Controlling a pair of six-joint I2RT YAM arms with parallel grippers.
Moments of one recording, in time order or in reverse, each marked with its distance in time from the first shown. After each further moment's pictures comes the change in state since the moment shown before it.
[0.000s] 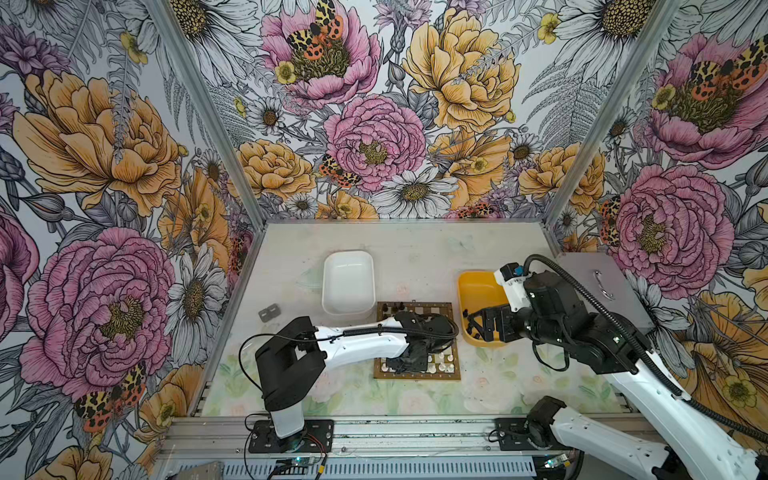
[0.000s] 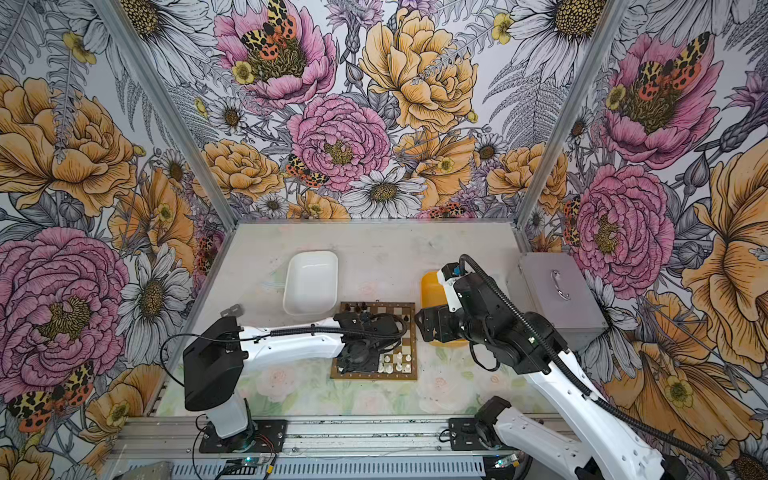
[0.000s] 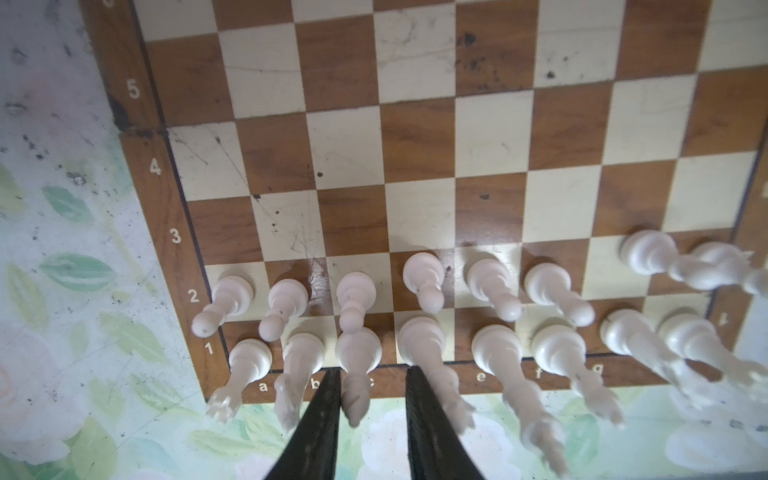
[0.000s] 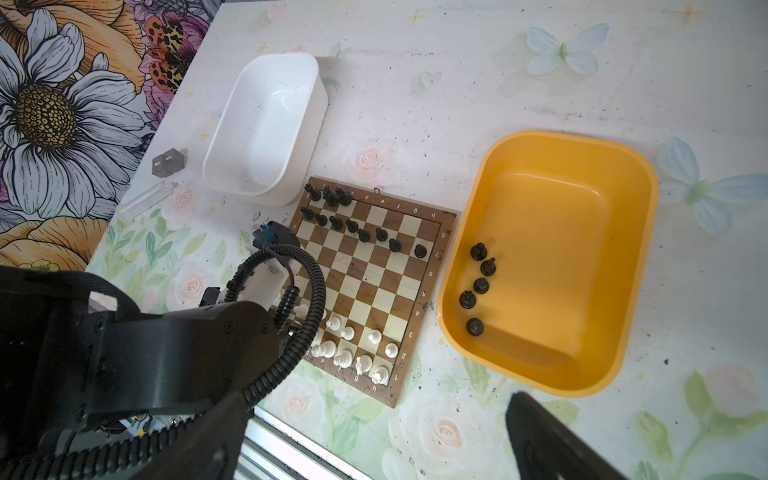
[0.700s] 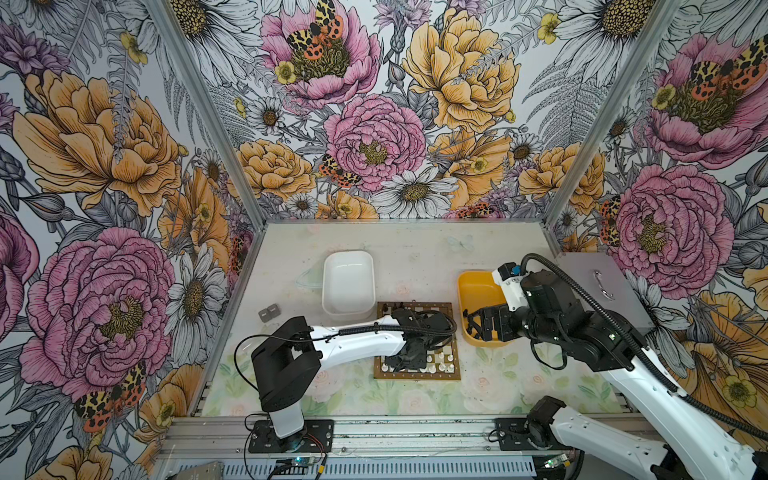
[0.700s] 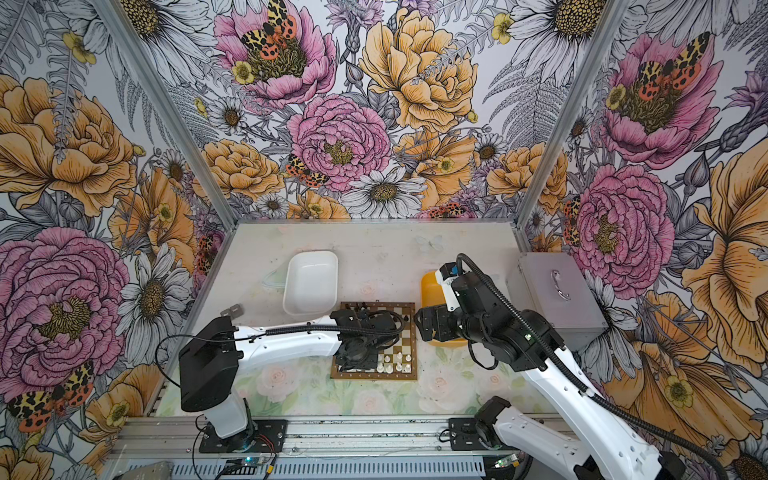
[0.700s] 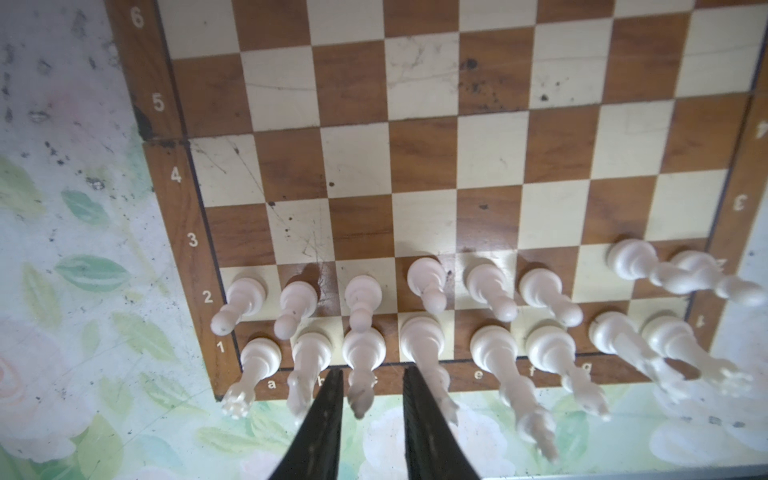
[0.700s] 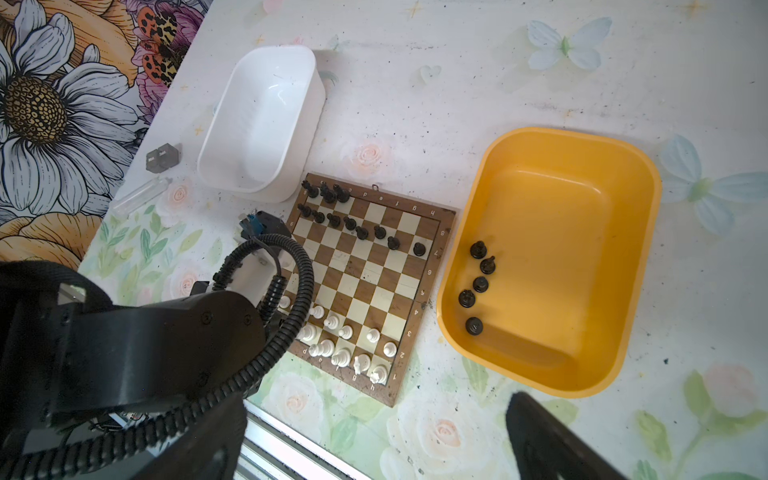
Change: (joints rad) left arm 0.013 -0.020 0.000 -0.005 0.000 0.000; right arm 0.000 0.019 0.000 0.000 0.000 -0.004
